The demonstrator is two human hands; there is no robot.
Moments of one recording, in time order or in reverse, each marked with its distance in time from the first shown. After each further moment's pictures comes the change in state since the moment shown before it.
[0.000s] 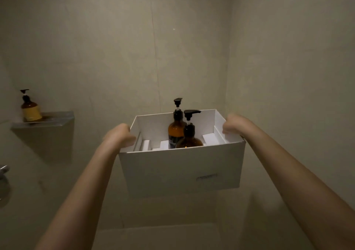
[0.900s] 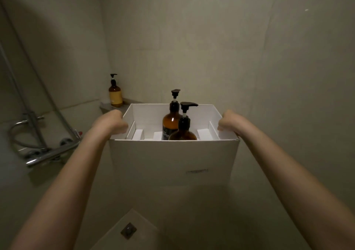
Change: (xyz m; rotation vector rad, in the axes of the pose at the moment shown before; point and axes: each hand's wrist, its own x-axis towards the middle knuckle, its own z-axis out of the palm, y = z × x) left_hand 0.228 -0.138 -0.046 0.081 0.264 -0.561; right_hand 0.316 -0.299 0.122 0.016 -0.275 -0.595
